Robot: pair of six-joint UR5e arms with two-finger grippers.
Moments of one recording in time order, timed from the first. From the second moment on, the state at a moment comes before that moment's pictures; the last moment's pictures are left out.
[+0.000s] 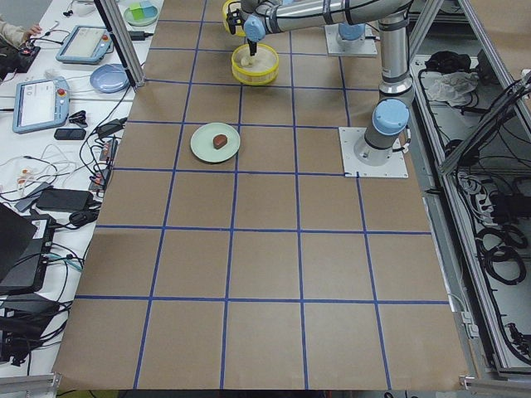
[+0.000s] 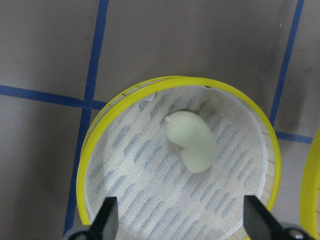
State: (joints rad) left arm -2.01 -1.96 -1.61 -1.00 1.38 -0.66; right arm 1.27 -1.41 1.77 -1.85 -1.58 -0.19
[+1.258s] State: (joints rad) left arm -1.42 -1.92 -1.64 -1.07 1.53 0.12; right arm 1.54 -1.43 1.87 -1.97 -1.56 -0.03
